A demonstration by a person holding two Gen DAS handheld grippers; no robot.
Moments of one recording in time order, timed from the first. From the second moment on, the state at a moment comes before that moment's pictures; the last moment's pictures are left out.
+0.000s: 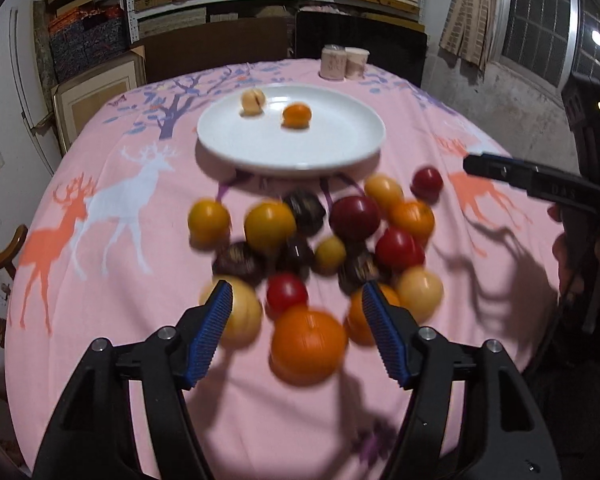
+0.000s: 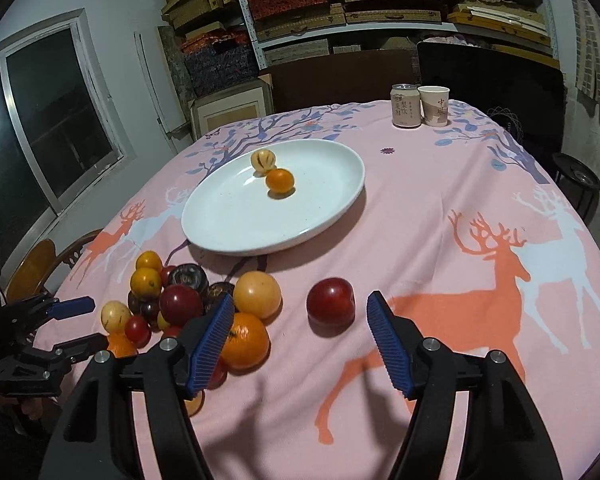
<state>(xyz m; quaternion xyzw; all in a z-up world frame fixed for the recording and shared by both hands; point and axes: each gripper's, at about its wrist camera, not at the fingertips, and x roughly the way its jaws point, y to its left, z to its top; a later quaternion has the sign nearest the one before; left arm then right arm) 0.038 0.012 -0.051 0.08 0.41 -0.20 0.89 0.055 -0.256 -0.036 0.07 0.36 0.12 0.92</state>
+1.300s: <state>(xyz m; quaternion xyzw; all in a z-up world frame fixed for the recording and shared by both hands) 0.019 0.007 -0.073 0.07 0.40 -0.20 0.89 0.102 -0.247 -0.074 0.05 0.42 0.09 0.90</state>
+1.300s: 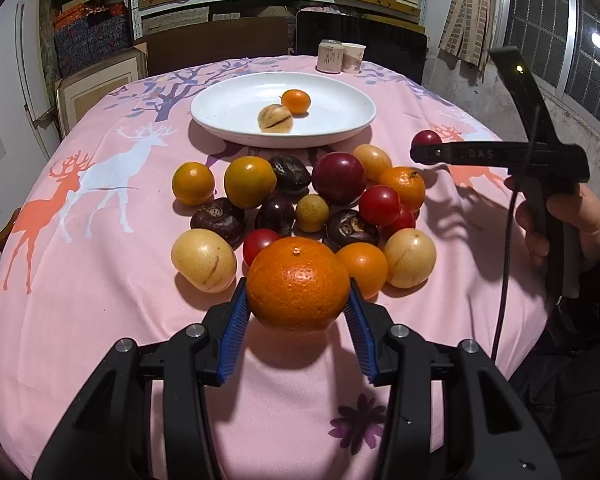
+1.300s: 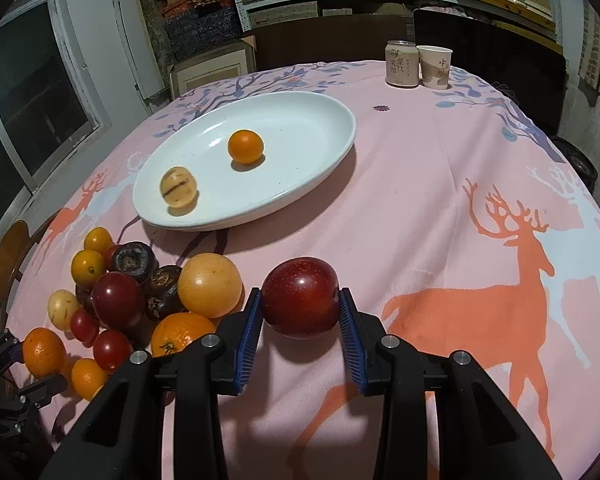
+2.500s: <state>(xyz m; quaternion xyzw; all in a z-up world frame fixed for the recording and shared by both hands) 0.165 -0.017 -0.011 0.03 0.36 -0.14 0.92 0.118 -0.243 0.008 0.05 0.34 0.13 0.93</state>
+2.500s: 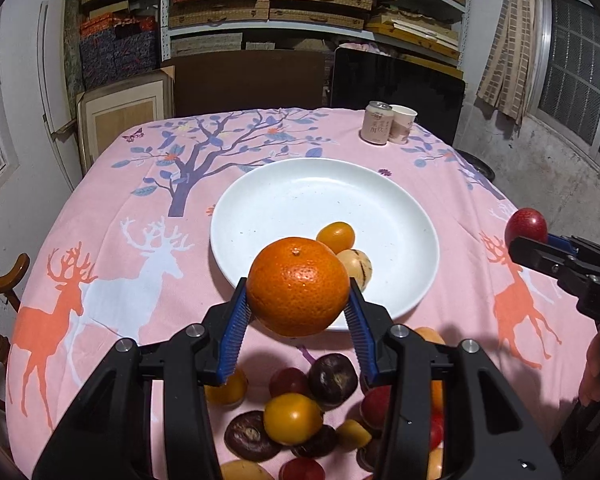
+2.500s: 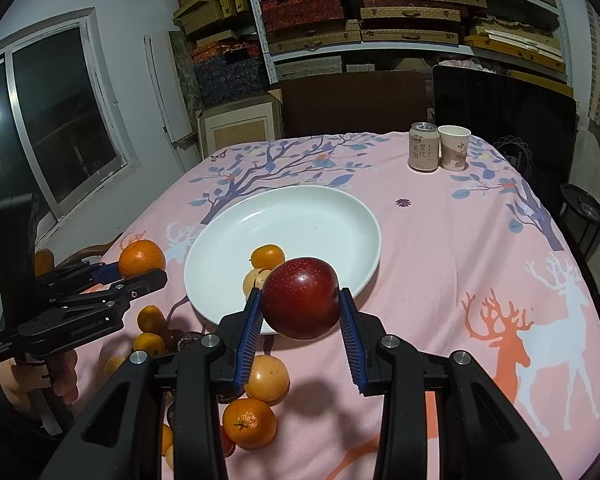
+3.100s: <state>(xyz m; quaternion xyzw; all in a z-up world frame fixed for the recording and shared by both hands) 0.211 -0.023 -0.037 0.04 0.39 -0.13 0.91 0.162 -0.231 -0.016 0.05 0.37 0.12 0.92</state>
